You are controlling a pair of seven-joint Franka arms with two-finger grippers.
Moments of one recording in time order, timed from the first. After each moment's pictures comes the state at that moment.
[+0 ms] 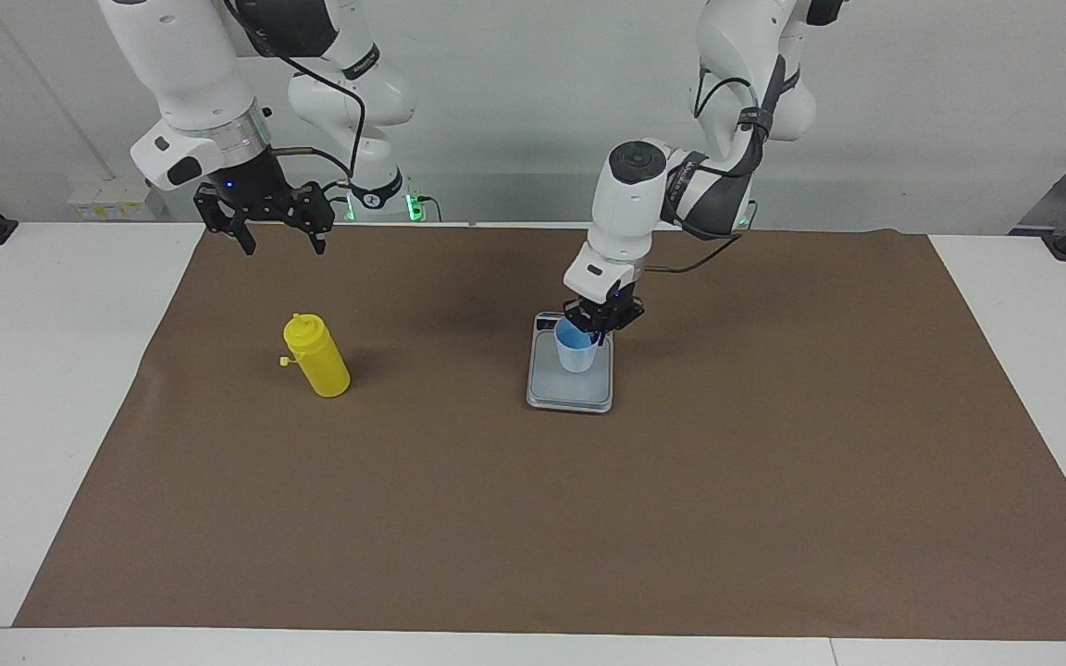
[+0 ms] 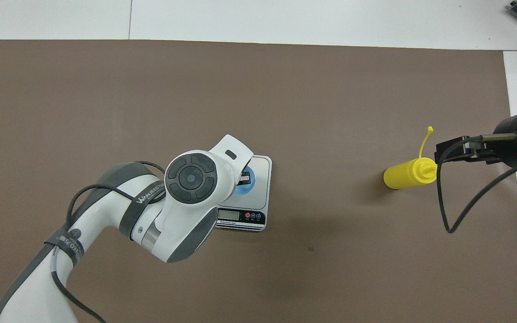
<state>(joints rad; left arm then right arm) -0.52 0.17 -0.15 -1.97 0.03 2.24 -0.74 -0.03 -0.04 0.08 -1.64 0.02 1.58 0.07</state>
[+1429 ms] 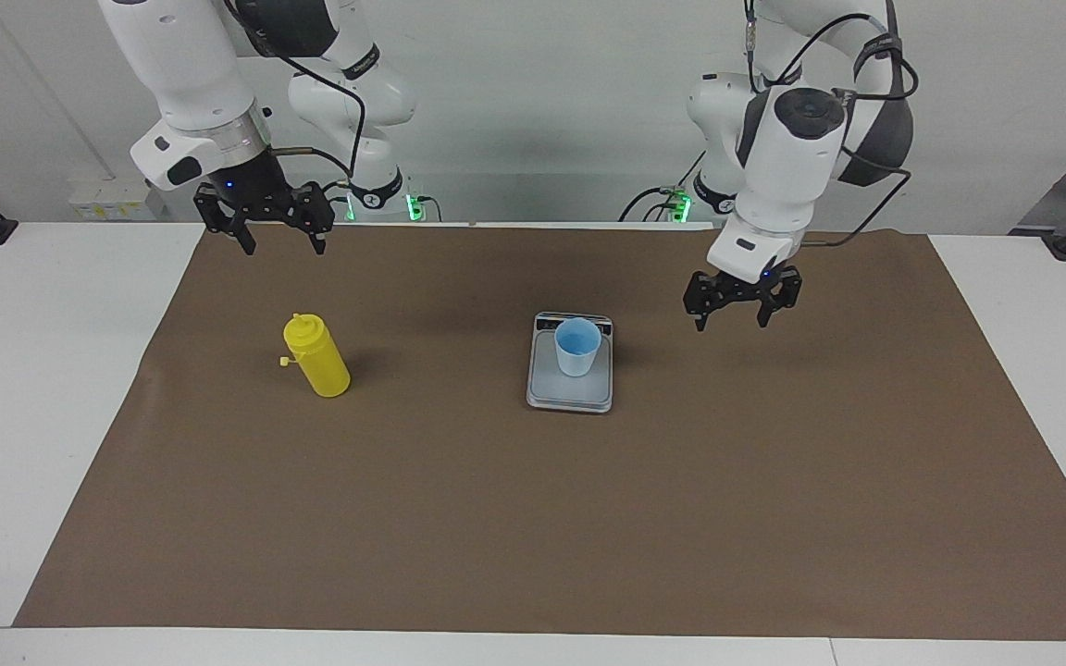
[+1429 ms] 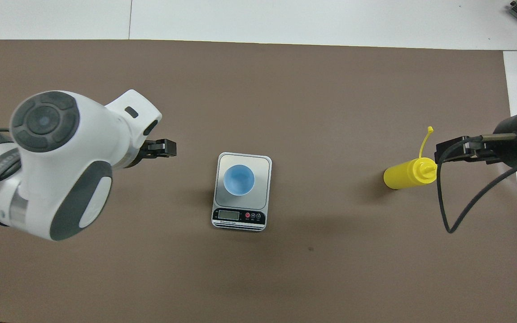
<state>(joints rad) -0.22 -0.01 -0.11 -1.88 0.06 1.93 -0.31 -0.03 -0.04 0.08 -1.64 0.02 1.58 0.07</state>
